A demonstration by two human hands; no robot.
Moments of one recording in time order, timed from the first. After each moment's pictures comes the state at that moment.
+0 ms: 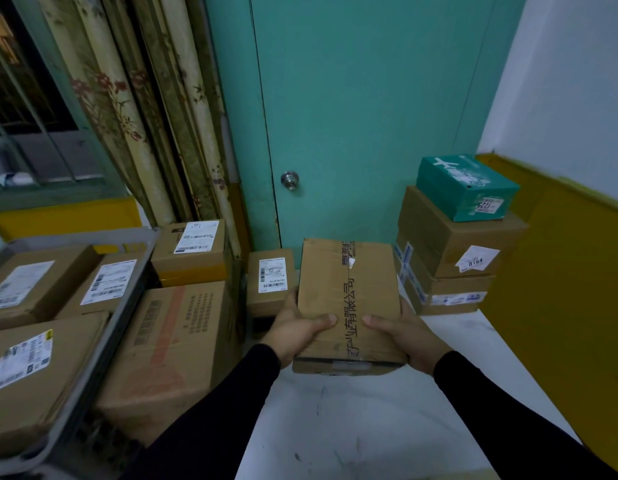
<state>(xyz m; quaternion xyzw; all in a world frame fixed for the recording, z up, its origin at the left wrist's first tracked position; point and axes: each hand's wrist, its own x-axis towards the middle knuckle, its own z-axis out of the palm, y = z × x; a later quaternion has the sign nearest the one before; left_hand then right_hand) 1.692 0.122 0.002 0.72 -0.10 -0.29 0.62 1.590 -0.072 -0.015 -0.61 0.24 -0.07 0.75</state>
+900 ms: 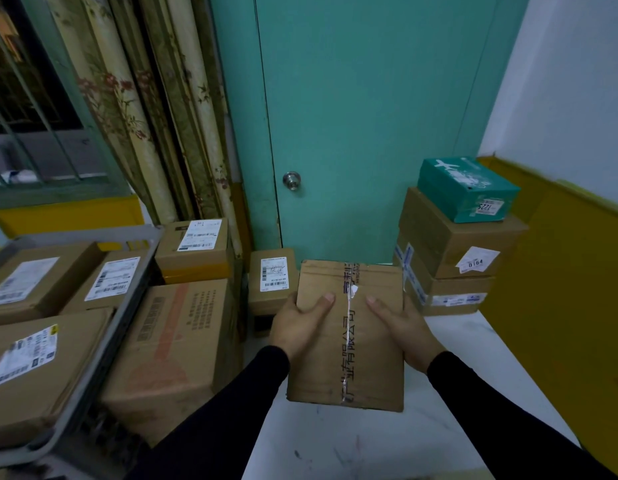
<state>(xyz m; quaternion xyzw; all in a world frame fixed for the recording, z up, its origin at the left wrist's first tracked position) 1.677 0.122 0.009 0.77 -0.05 -0.20 0.60 1.588 -0.059 -0.008 -0.61 0.22 -0.16 0.74</state>
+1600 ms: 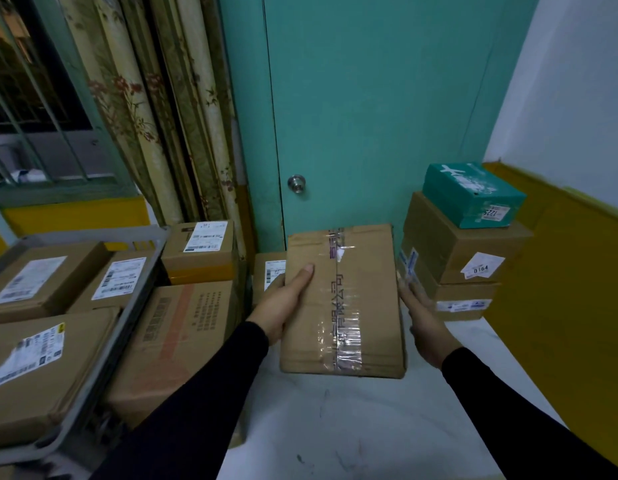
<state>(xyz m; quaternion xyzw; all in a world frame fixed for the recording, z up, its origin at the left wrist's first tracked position) 1.709 0.137 0.048 0.67 -0.03 -0.28 0.69 1.587 -0.075 0.015 -0.62 0.26 -0.15 0.73</state>
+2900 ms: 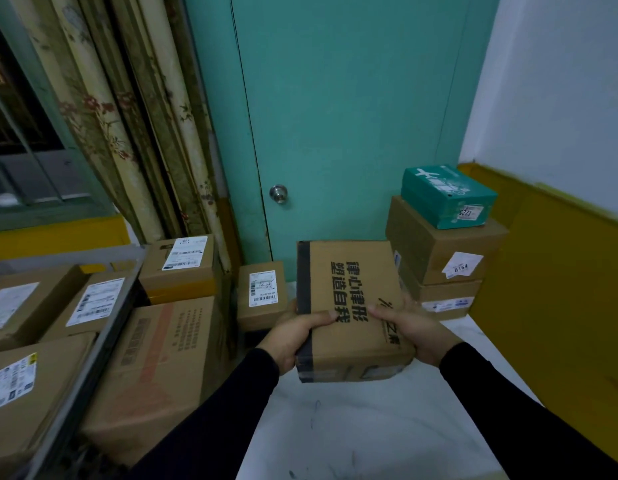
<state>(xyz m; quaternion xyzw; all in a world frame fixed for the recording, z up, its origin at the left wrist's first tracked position) 1.682 0.105 0.024 0.62 -0.05 -0.38 0.68 1.582 -0.091 0.024 -0.61 0.23 -0.07 0.75</state>
